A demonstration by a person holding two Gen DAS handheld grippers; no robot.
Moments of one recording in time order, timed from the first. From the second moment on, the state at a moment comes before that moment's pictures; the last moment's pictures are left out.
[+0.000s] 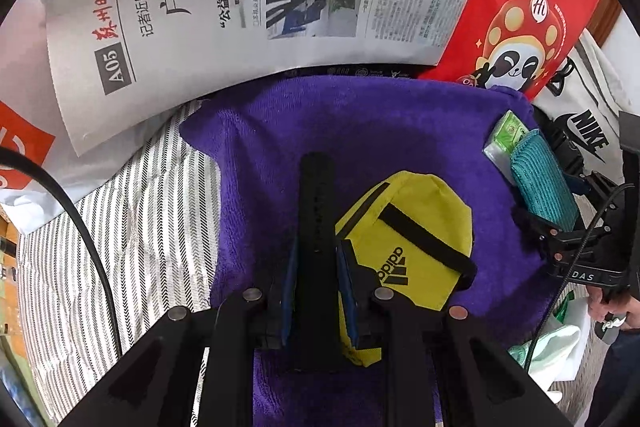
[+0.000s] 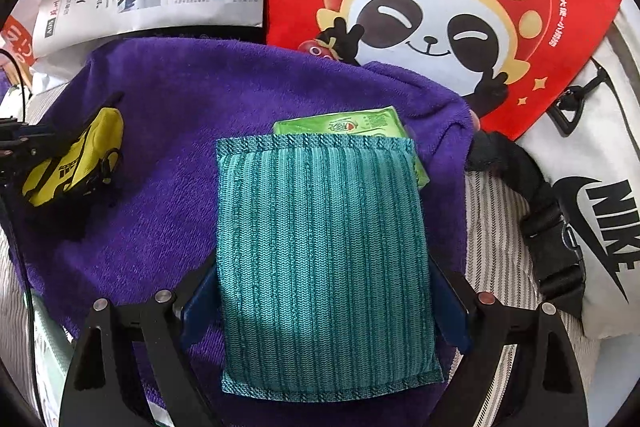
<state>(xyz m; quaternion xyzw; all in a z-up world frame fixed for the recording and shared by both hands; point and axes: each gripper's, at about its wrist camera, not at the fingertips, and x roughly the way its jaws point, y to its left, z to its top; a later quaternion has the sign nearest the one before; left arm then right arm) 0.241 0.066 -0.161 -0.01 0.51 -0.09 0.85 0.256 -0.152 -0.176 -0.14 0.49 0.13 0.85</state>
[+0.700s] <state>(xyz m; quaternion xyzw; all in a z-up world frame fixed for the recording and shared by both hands) 0.204 0.059 -0.137 0.00 0.52 -0.08 0.85 0.231 -0.194 -0.130 -0.08 0.49 0.14 0.85</state>
